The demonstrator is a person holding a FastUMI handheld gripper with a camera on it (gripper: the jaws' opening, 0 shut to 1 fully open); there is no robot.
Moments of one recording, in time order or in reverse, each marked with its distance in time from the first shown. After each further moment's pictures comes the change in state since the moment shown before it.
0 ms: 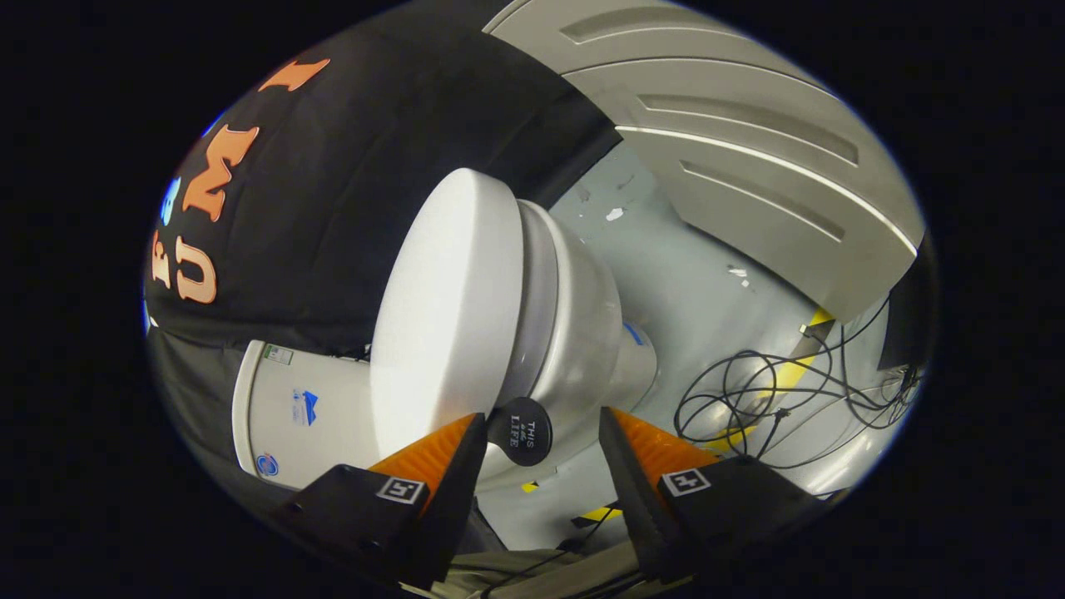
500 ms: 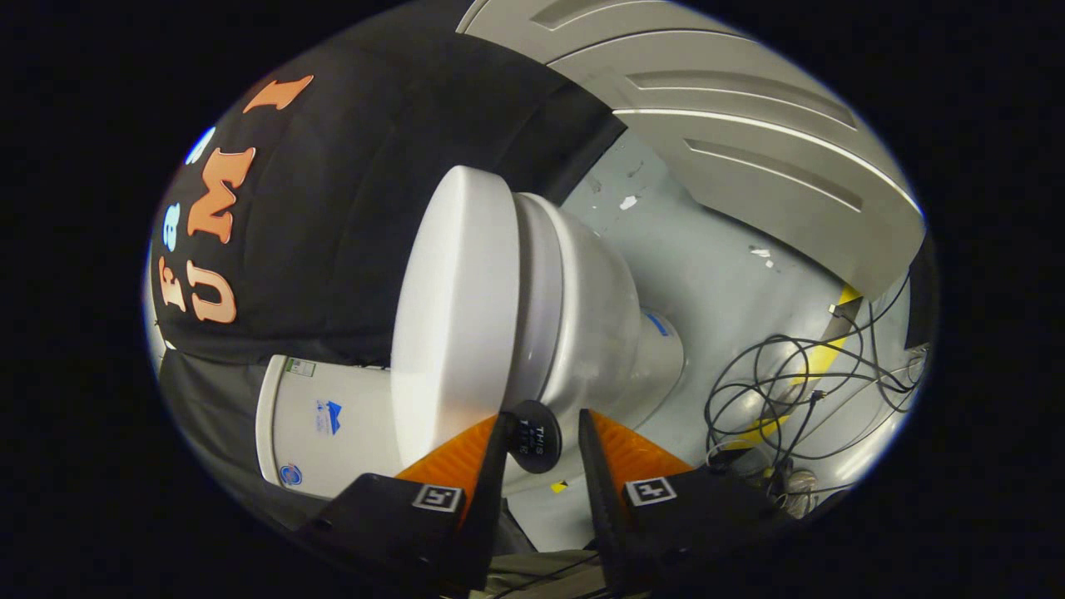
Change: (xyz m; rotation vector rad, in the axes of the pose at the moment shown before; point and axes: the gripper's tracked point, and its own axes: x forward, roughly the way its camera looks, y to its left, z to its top) arm 0.009 0.010 0.001 0.058 0.004 0.103
